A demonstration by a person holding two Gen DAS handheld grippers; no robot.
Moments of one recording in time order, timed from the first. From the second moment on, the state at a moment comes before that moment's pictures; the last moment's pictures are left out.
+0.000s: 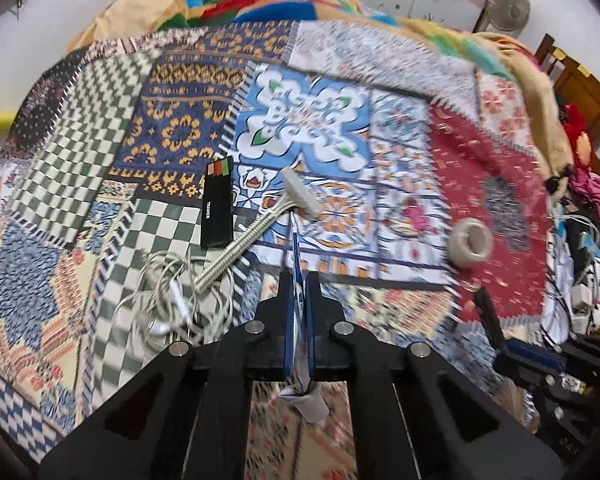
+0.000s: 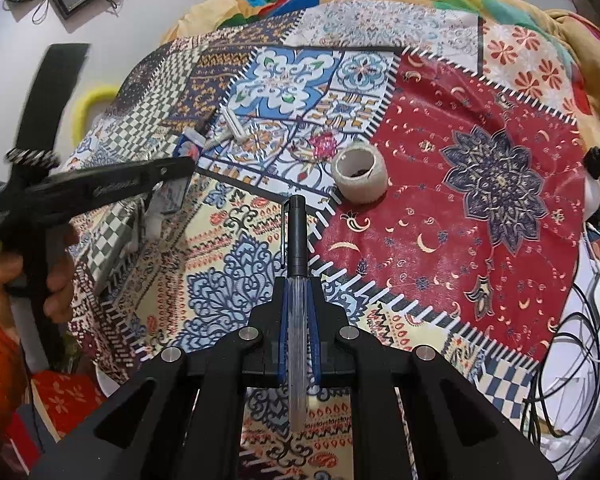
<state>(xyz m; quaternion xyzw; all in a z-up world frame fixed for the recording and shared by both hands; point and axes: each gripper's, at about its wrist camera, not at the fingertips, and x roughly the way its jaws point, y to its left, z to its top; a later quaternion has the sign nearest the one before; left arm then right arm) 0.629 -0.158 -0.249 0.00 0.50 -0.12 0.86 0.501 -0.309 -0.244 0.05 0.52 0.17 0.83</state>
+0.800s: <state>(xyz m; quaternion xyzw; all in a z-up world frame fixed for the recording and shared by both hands) 0.413 -0.025 -0.098 -0.04 0.41 -0.04 0.91 0.384 -0.201 -0.085 0.00 0.41 0.25 0.88</state>
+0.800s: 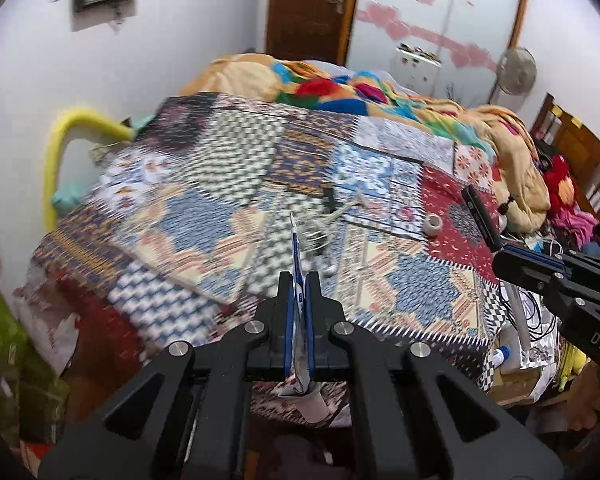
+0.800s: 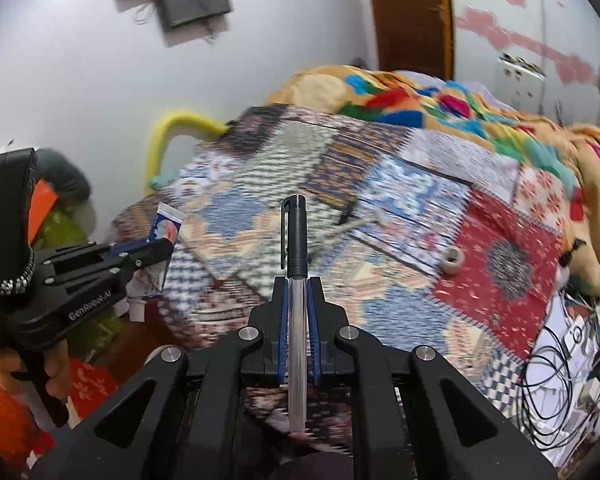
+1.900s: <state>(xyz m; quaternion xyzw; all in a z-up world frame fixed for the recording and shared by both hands) 0.203 0.241 -0.234 -0.19 0.50 0.17 0.82 0.252 0.096 -0.171 -0.16 0.48 0.43 0.75</state>
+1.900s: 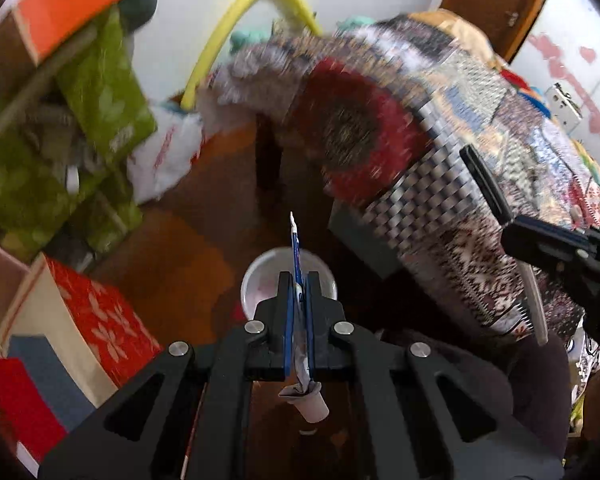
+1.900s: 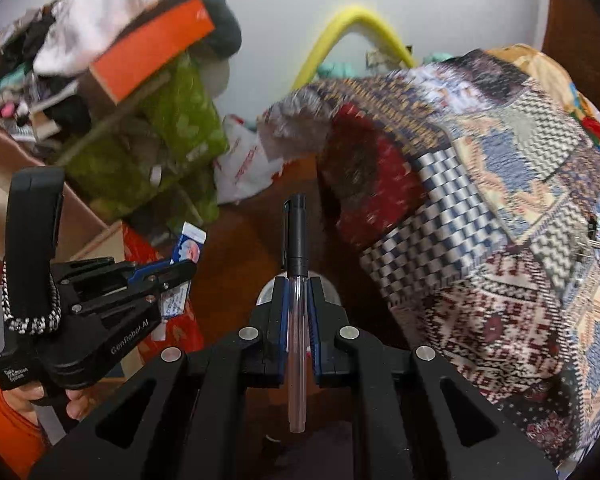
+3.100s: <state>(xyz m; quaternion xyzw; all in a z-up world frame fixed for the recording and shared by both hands) 0.230 0.284 -0.328 -0.27 0.57 0.20 0.75 0.290 0.165 -0.266 -0.20 0.56 0.42 0.68</state>
